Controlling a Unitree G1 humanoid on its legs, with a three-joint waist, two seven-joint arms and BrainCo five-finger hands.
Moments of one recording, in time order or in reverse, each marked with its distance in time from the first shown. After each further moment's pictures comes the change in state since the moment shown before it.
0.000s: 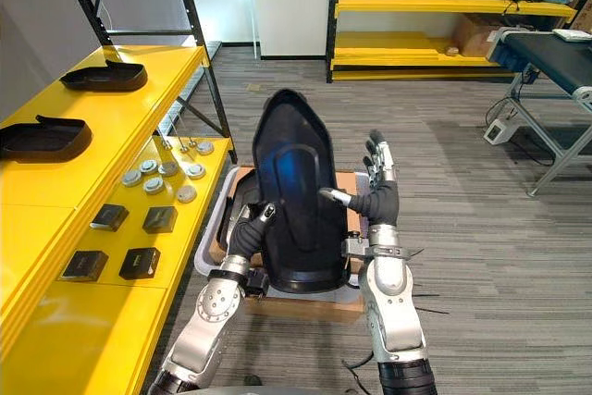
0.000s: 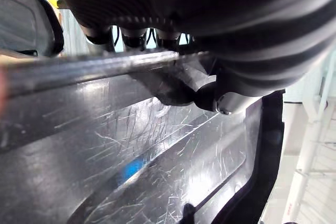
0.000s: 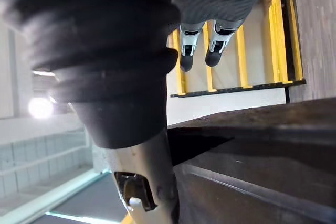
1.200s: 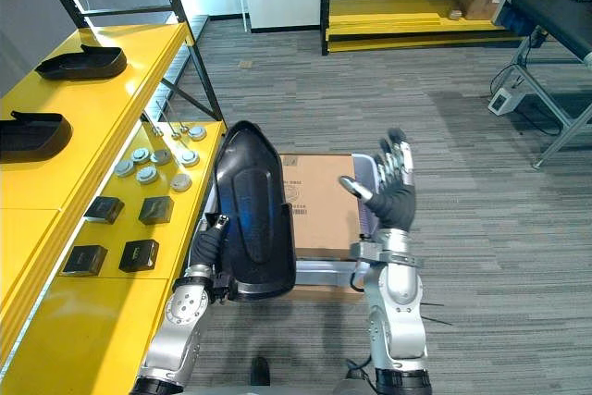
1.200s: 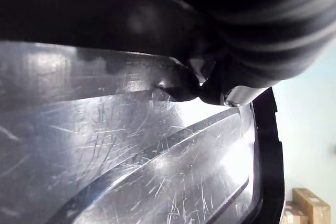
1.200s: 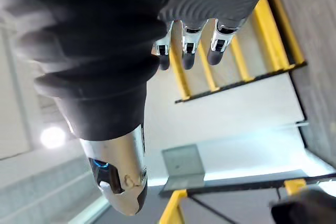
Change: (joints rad) left arm 0.077 0.022 0.199 0.048 -0.013 0.028 0.052; right arm 0.031 0.035 0.028 -0.120 0.055 -0.114 0.087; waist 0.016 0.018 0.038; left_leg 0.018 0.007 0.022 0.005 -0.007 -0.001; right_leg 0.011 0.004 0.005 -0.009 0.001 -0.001
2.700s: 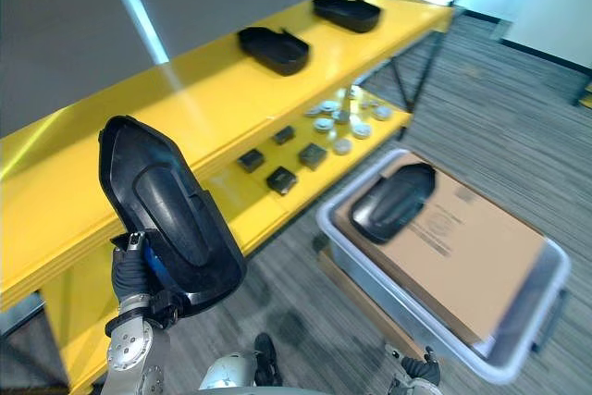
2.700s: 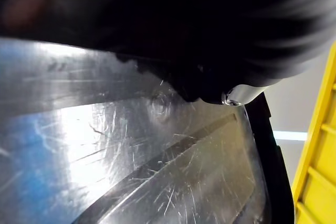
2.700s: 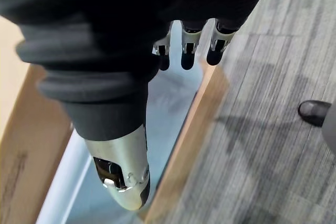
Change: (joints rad) left arm 0.220 -0.050 0.187 -0.224 -0.175 -0.120 0.078; right arm 0.052 -0.017 -0.411 1.229 -0.082 0.209 -0.112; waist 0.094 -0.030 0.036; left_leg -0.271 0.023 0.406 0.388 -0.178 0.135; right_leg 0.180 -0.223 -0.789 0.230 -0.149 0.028
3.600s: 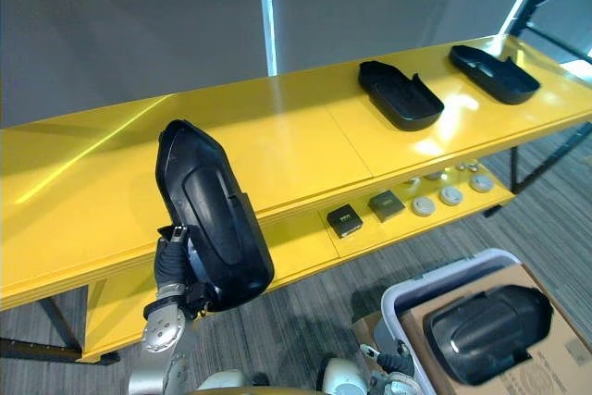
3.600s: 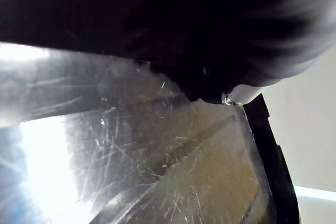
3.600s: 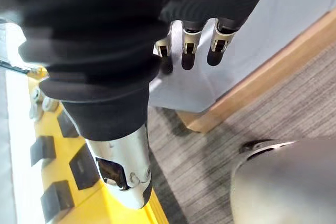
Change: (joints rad) left arm -0.089 -0.001 -0.132 0.112 0.040 0.016 0.005; right arm 0.090 0.011 0.103 -0.047 -0.084 0.014 0.009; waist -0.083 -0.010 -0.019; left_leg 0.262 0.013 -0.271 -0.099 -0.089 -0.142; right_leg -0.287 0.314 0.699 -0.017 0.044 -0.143
